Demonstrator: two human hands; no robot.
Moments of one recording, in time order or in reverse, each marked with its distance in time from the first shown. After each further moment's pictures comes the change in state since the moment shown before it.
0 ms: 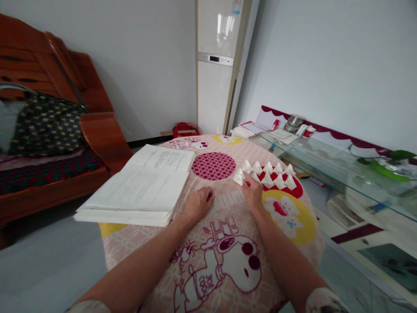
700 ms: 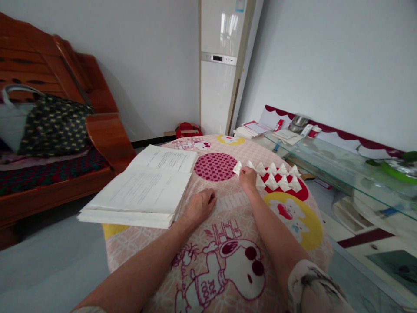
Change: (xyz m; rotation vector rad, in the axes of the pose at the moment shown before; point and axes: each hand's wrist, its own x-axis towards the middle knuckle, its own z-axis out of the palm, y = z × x) left_hand -0.002 -0.001 0.000 -0.021 0.009 -0.010; right_hand 0.061 -0.016 0.037 -0.132 -0.033 0.039
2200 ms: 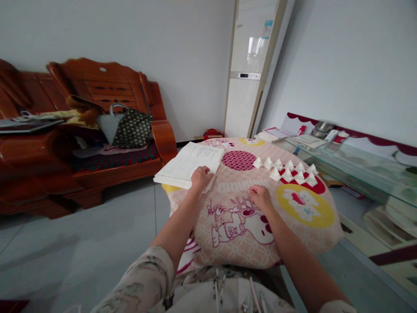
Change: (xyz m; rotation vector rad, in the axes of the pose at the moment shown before) left_hand -0.042 -0.039 -0.074 0.125 0.260 -0.507; right_hand -0.146 -0.013 -0.050 0.153 -0.358 -0.179
